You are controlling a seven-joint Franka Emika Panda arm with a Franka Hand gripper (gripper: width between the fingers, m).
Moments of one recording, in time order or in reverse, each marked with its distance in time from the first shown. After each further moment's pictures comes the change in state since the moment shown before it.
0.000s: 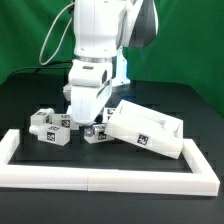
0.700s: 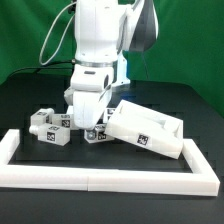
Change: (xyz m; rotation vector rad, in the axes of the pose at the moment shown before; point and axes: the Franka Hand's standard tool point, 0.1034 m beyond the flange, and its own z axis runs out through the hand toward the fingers) arm -0.002 0.001 0.006 -0.004 0.001 -0.021
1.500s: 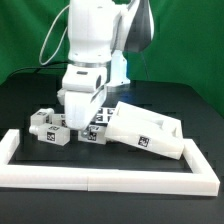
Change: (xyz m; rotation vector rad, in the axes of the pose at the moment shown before) arm -0.023 0.017 -0.001 -0.003 -0.010 0.016
